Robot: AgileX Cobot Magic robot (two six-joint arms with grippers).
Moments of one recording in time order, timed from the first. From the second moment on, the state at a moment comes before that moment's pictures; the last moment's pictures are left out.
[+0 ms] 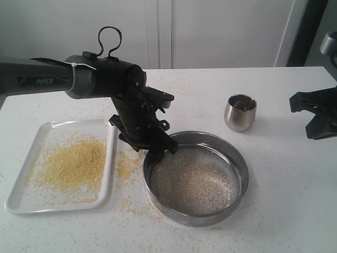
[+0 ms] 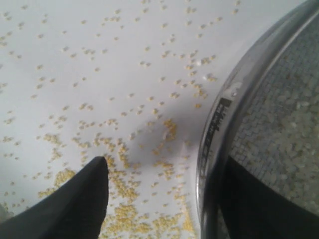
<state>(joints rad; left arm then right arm) -0.66 2.15 -1.62 -0.07 0.84 0.01 0.02 1.25 -0.96 0.26 0.92 -0.09</state>
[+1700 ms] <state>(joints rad) -0.66 2.09 -1.77 -0.07 1.04 0.04 0.02 1.25 -0.96 0.26 0.92 -0.09</state>
